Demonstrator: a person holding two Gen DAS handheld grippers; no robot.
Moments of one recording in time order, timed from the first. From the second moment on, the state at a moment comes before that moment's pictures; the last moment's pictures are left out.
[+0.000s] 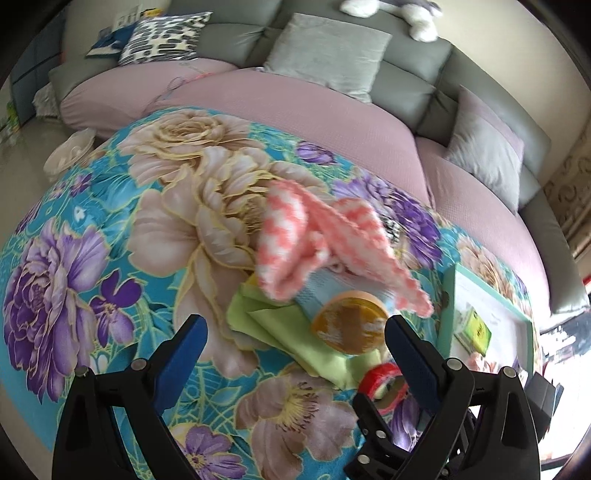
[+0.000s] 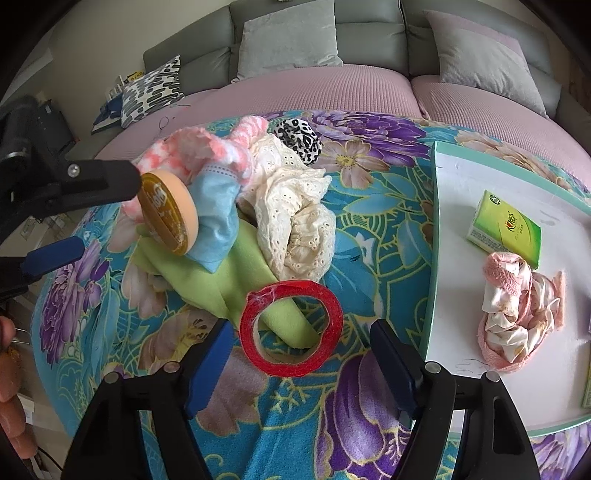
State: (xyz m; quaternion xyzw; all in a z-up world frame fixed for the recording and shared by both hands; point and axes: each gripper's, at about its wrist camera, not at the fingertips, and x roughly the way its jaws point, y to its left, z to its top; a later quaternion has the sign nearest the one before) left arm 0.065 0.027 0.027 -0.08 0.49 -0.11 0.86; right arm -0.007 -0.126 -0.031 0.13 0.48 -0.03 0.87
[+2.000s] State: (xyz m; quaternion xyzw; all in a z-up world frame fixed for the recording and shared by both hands) left arm 0.036 -0.064 0.076 -0.02 0.42 -0.25 0.87; right arm -0.059 -0.220 0.017 0.19 0.39 -0.14 0.89
